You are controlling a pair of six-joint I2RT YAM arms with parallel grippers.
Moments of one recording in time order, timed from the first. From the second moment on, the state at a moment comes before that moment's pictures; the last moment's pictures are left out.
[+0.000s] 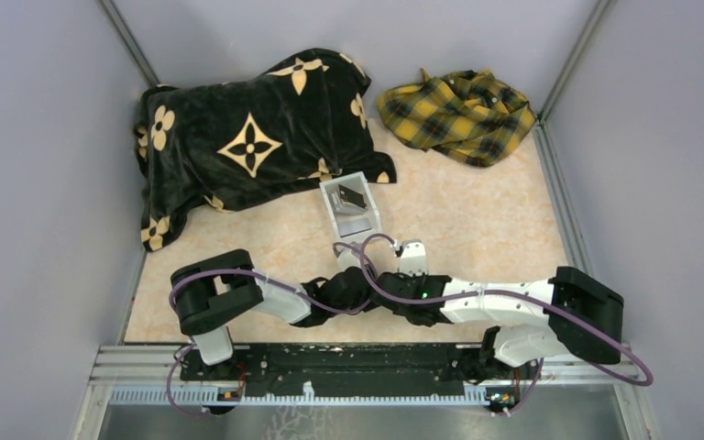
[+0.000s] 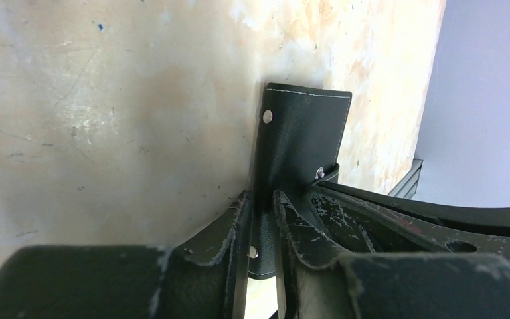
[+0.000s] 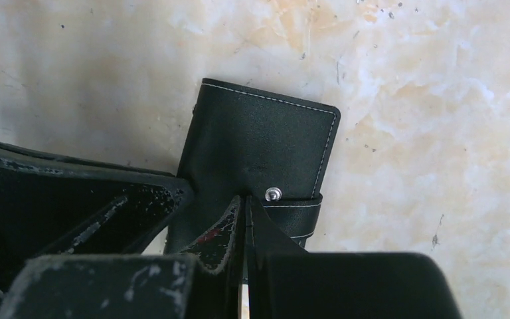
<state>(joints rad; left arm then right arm) -1.19 1.77 0.58 0.61 -0.24 -1.33 1.20 1.29 0.61 -0.56 0.67 0.95</state>
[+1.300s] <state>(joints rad) -1.19 1.76 0.59 0.60 -0.22 -1.29 1.16 1.19 0.69 -0.91 0.69 0.96</state>
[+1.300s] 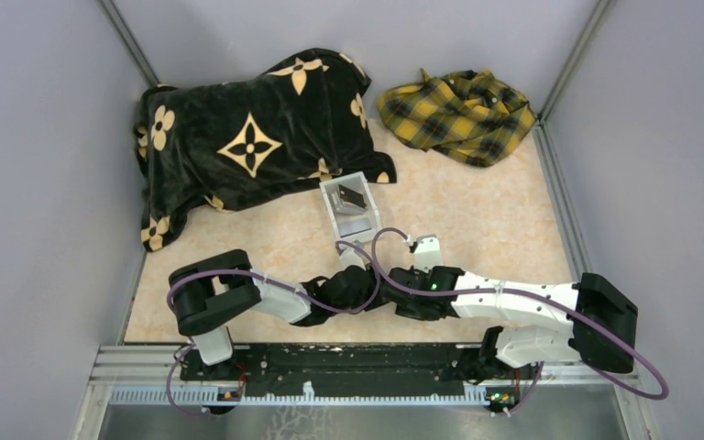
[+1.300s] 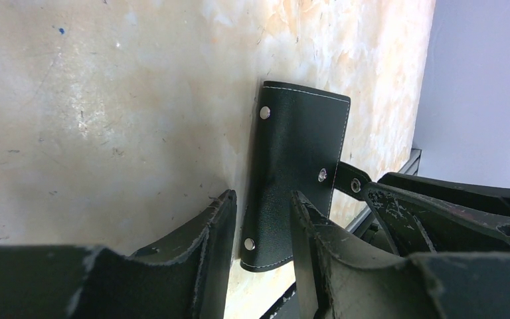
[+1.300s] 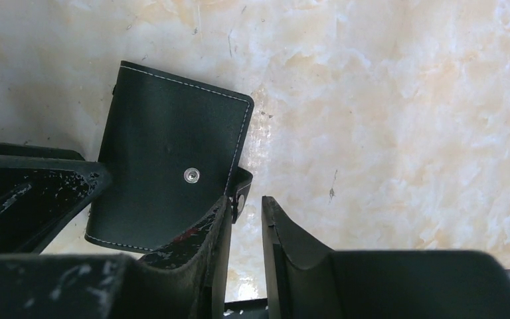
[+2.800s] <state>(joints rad) -1.20 1.76 0.57 0.65 -0.21 -1.25 1.16 1.29 0.72 -0.86 0.66 0.99</state>
